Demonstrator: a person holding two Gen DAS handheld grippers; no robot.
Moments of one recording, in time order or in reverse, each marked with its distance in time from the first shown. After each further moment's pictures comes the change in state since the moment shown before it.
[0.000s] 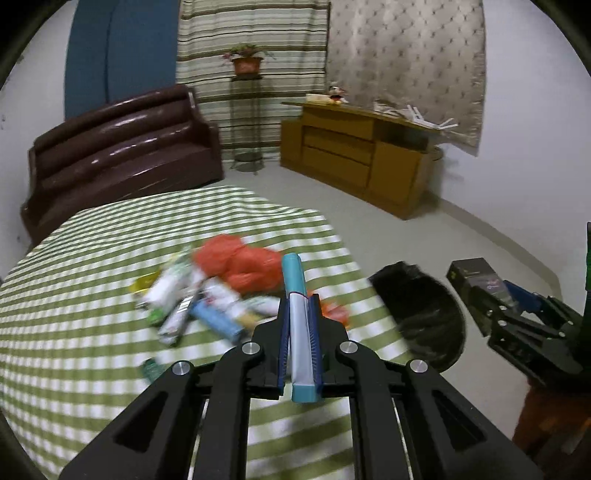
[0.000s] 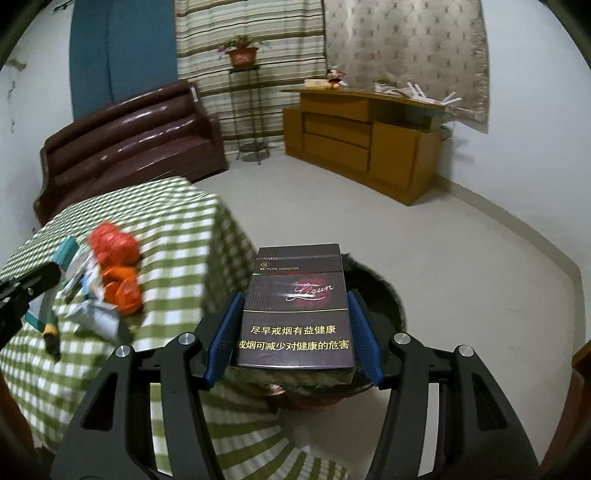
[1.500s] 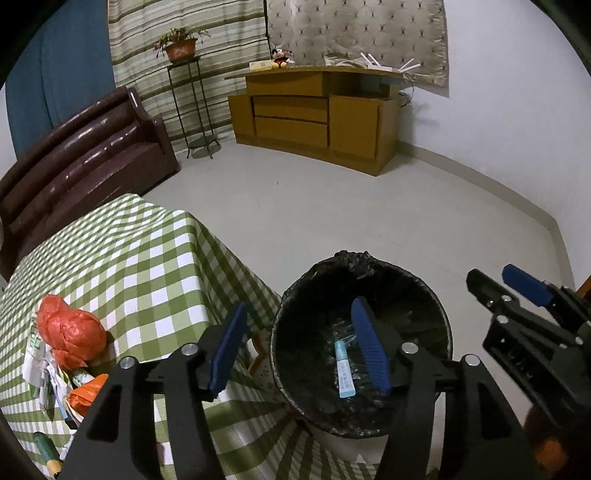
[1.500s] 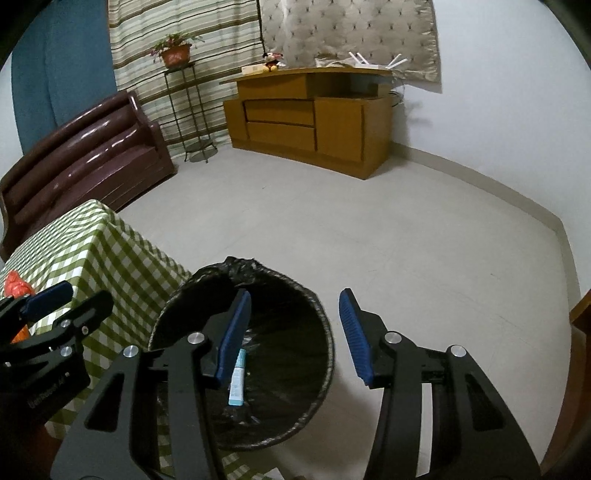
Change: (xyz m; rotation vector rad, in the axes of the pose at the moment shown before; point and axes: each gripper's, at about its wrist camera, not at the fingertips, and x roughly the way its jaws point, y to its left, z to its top) left arm 0.119 -0.128 0.029 0.187 0.133 -0.028; right arm 0.076 -0.097 0.010 0.159 0.062 -0.110
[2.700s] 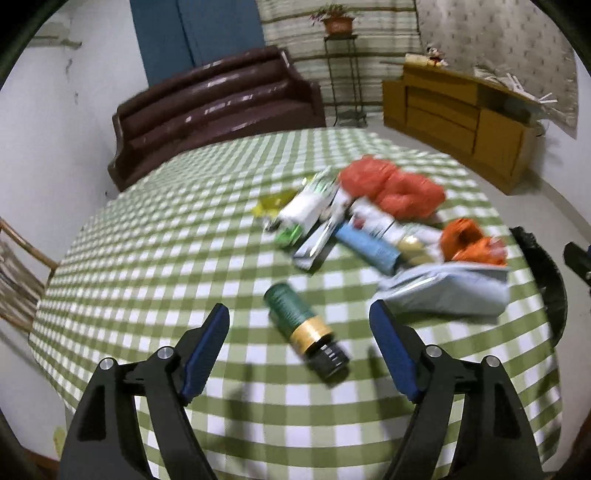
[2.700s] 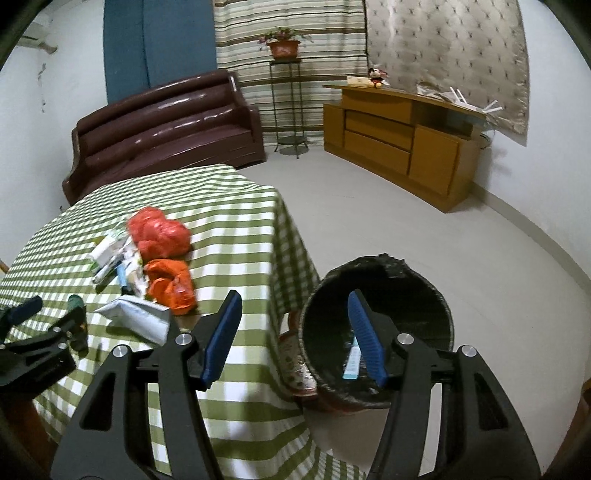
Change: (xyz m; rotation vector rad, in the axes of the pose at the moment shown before) left arm -0.099 0.167 -0.121 -0.329 0.097 0.428; right arm -0.081 0.149 -0.038 -0.267 -0.016 0.252
